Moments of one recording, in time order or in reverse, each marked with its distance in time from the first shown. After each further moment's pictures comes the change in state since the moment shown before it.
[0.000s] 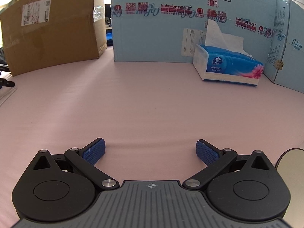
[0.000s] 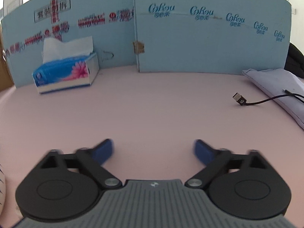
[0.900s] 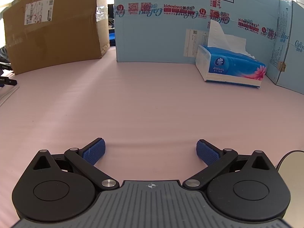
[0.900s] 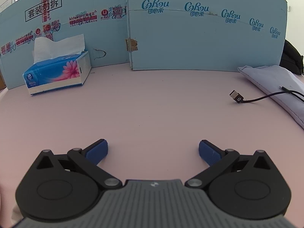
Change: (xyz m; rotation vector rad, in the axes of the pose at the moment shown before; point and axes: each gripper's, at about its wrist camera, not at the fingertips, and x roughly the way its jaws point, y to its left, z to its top) left arm 0.000 0.001 0.002 -0.016 0.000 0.008; right arm 0.005 -0.002 0.002 0.043 0.000 -0.026
